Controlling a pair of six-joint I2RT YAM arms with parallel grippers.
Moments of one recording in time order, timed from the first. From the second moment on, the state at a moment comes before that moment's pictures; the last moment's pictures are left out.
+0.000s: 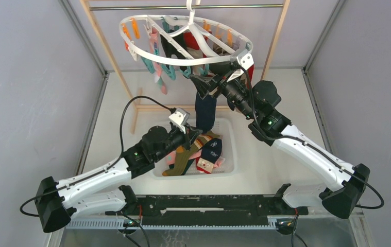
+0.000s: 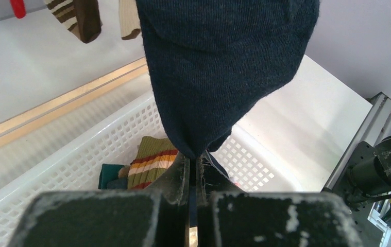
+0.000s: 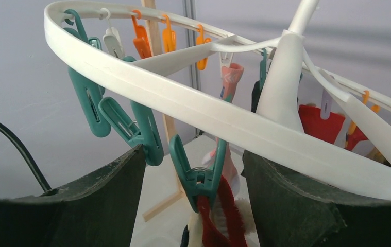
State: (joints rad) left arm -0.96 0.98 0.69 0.15 -0.13 -0.24; right arm 0.79 1.25 1.29 0.28 -0.03 0.09
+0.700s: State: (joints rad) left arm -0.94 1.00 0.69 0.16 -0.10 -0.24; right arm 0.76 1.17 1.28 0.28 0.02 0.09
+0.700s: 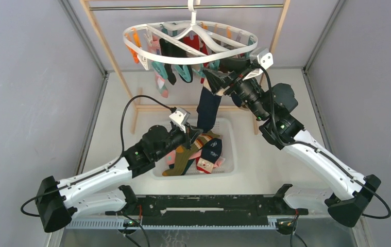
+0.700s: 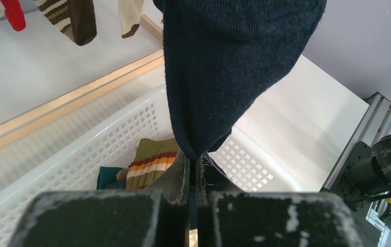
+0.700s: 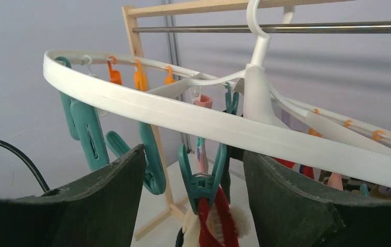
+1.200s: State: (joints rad) left arm -0.94 1.01 0.69 0.17 -0.10 -0.24; right arm 0.67 1.15 1.26 0.27 -0.05 0.14
